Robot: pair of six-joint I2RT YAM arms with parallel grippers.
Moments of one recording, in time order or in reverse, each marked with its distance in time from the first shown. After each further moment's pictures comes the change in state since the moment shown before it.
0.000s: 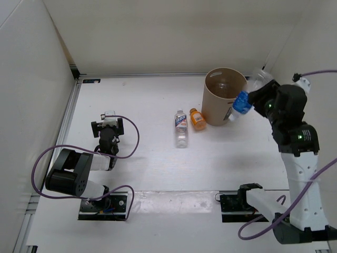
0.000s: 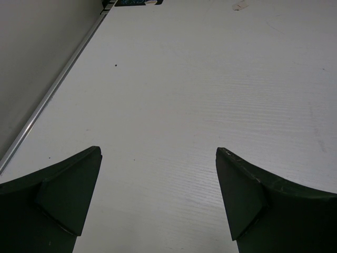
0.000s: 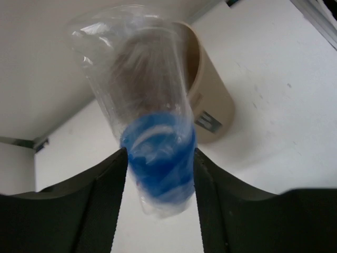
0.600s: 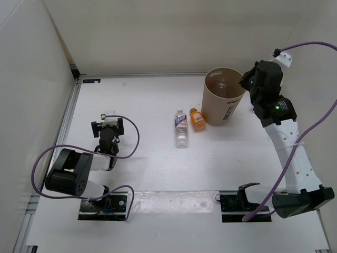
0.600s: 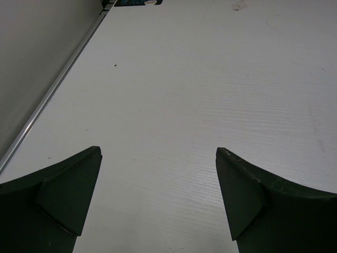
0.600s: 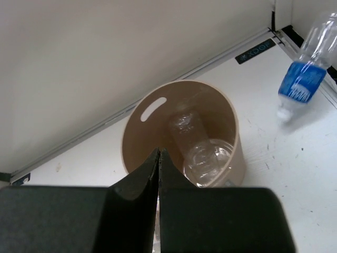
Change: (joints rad) left arm -0.002 0.000 0.000 0.000 0.000 0.000; right arm 0.145 0.292 0.133 0.293 0.213 -0.119
